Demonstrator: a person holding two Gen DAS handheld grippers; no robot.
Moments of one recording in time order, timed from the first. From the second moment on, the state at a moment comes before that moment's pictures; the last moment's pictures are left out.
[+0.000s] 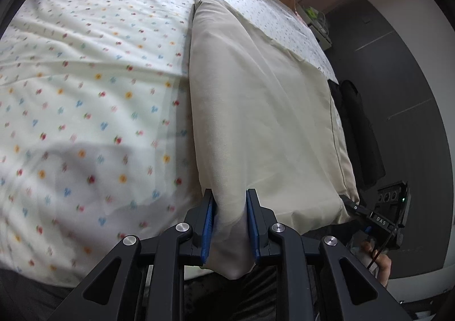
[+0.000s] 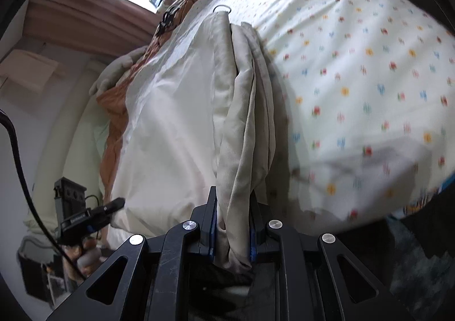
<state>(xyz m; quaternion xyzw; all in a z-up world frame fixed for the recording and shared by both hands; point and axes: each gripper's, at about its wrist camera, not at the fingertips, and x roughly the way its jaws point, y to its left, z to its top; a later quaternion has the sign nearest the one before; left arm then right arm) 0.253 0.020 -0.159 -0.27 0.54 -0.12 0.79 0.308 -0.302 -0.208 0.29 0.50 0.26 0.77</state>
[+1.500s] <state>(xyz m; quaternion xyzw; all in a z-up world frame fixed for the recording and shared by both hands) 0.479 0.068 -0.197 -0.29 0.53 -0.08 0.79 0.529 -0.272 -0.231 0.28 0.53 0.31 0.74</state>
